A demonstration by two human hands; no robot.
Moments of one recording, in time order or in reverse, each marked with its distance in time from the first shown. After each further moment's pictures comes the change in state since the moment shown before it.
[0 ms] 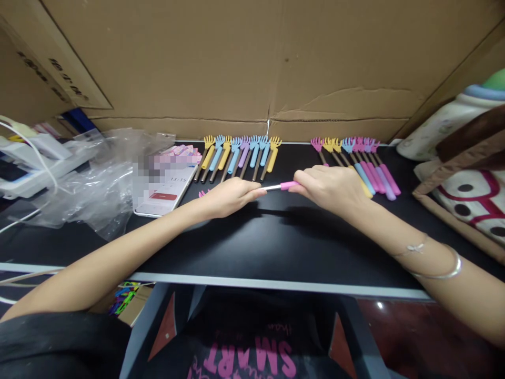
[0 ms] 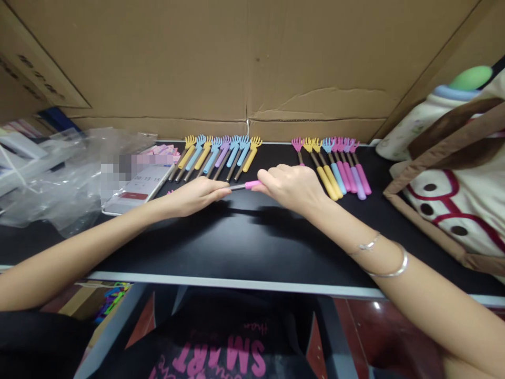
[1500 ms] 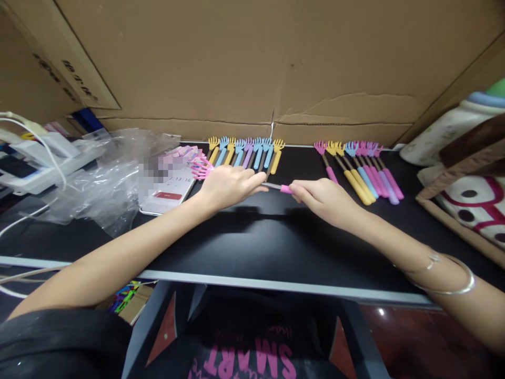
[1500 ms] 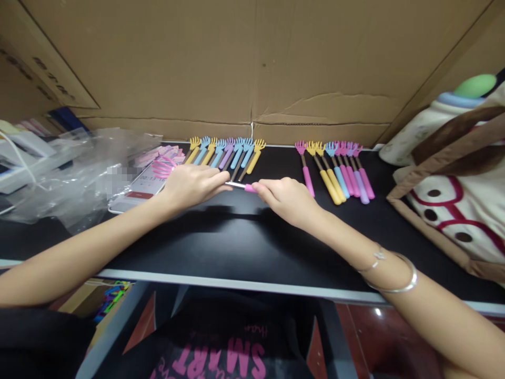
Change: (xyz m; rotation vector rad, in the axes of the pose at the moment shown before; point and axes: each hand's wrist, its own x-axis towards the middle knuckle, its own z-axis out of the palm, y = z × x) left_hand -0.003 -0.005 -0.005 0.847 0.479 0.196; right_hand 0.003 -0.013 0.001 0.679 -0.264 0.208
